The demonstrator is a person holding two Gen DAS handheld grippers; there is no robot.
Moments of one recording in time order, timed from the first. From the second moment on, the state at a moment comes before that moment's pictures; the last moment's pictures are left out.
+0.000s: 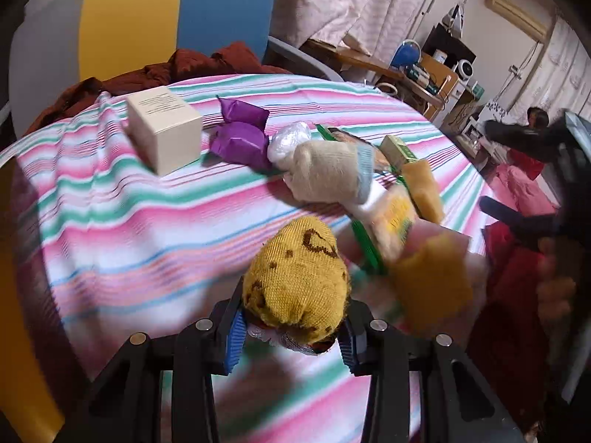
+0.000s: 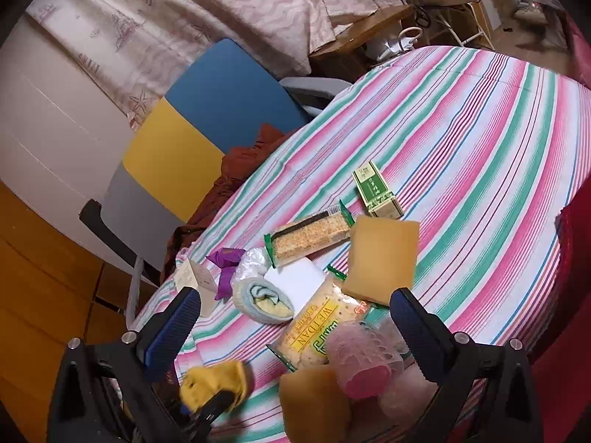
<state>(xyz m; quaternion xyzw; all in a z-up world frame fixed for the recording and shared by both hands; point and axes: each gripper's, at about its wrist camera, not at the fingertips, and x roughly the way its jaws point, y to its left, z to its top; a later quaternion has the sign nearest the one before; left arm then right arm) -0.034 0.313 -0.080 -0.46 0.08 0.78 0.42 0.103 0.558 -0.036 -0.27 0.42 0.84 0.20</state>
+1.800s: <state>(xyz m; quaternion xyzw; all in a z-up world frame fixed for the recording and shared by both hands) -0.021 0.142 -0.028 -0.41 -0.04 0.84 0.35 -0.033 0.489 -0.048 -0.48 0.20 0.84 0.16</state>
